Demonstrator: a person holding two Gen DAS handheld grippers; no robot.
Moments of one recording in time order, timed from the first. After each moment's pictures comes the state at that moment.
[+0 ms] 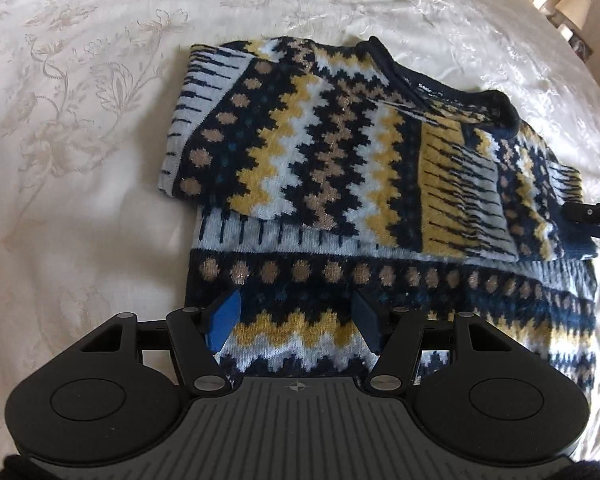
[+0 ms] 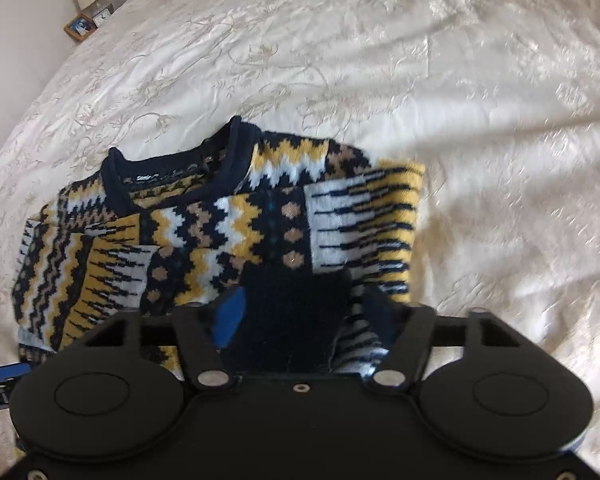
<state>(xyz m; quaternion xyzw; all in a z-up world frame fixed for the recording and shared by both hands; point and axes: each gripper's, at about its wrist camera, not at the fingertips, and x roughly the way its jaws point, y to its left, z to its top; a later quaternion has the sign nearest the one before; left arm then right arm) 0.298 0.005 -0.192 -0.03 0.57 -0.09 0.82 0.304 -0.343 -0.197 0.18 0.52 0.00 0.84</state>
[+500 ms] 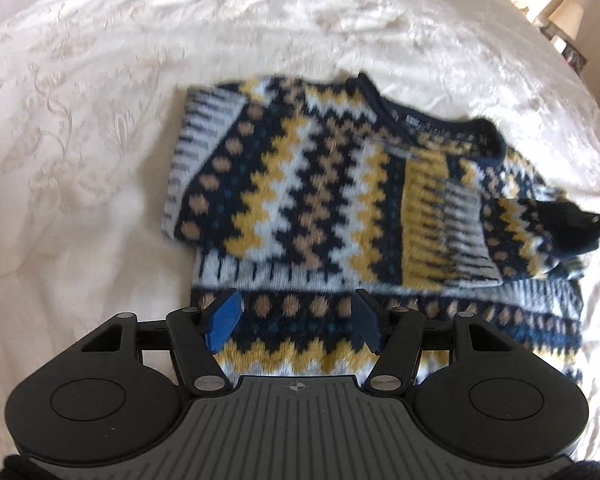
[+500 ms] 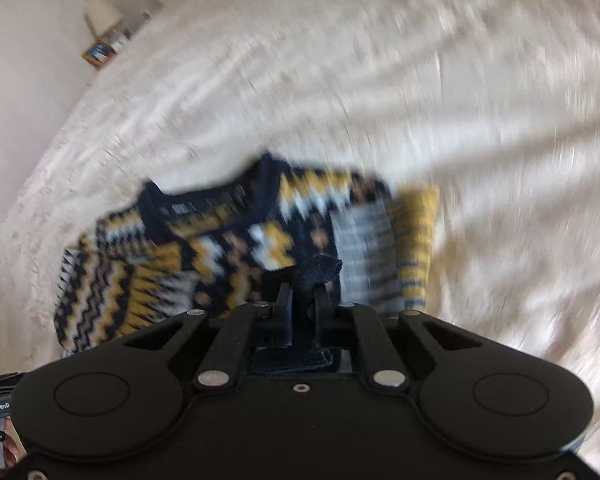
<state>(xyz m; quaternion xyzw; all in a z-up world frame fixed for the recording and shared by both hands) 0.305 0.000 -0.163 -0.03 0.54 -0.09 0.84 0.303 -0.349 -0.157 0.20 0.48 0.02 0.85</state>
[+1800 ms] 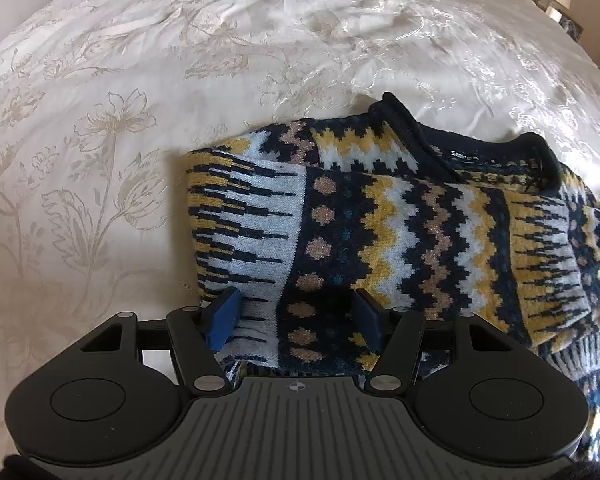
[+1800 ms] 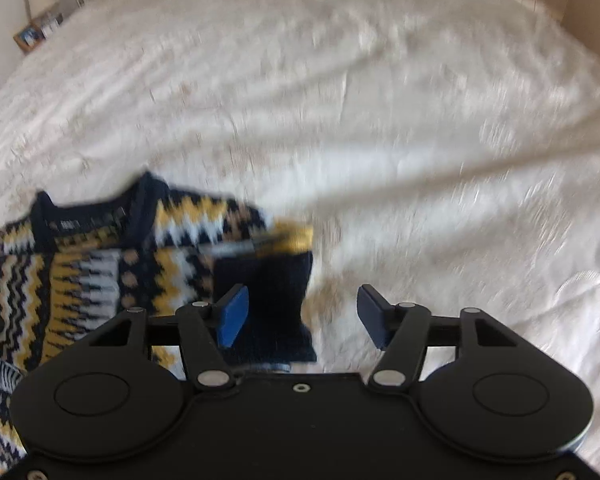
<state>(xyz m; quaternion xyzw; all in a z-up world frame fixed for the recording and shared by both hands) 0.392 -0.013 -0.203 0.04 0.54 -0.11 0.83 0.315 -0.375 -0.171 0.11 0.49 -0.10 0.86</state>
